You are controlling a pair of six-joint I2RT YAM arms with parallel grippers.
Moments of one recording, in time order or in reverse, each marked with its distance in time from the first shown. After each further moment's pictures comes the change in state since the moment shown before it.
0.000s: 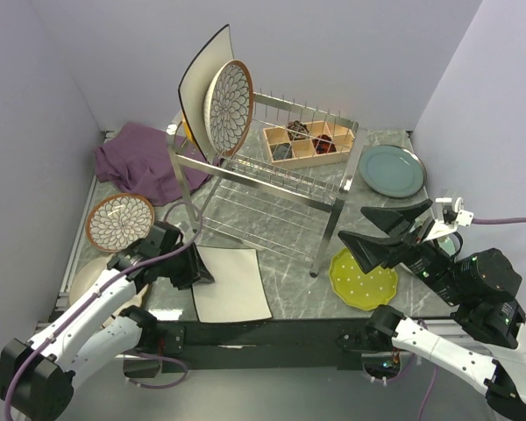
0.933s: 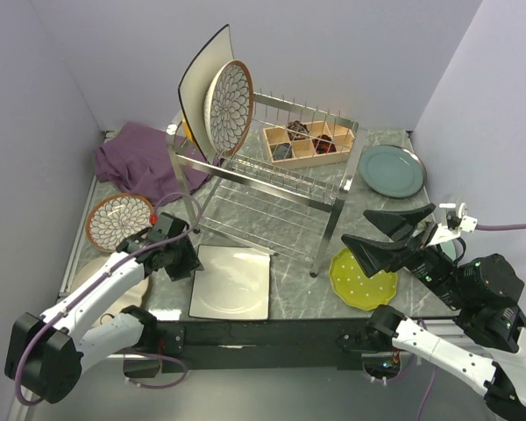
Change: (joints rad) left arm 0.018 0.161 0.078 -0.033 -0.291 -0.080; right arm 0.000 -0.043 -0.028 0.000 0.000 -0.003
